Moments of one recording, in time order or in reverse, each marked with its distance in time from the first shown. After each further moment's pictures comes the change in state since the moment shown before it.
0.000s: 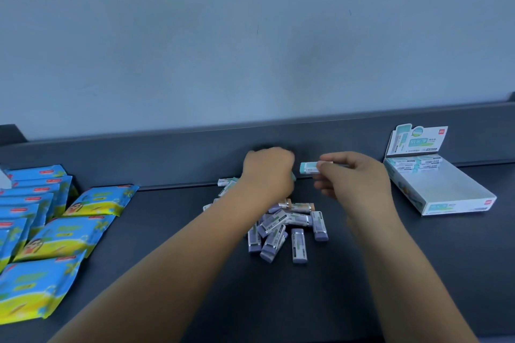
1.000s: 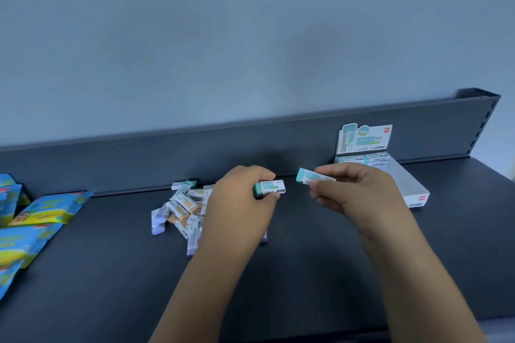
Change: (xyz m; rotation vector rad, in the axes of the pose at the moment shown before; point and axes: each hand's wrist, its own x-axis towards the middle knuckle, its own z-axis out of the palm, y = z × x) left_hand -0.071 0.089 -0.015 -0.840 0.325 -0.294; right_hand 0.005 -0.010 -0.110 0.032 -0.148 0.038
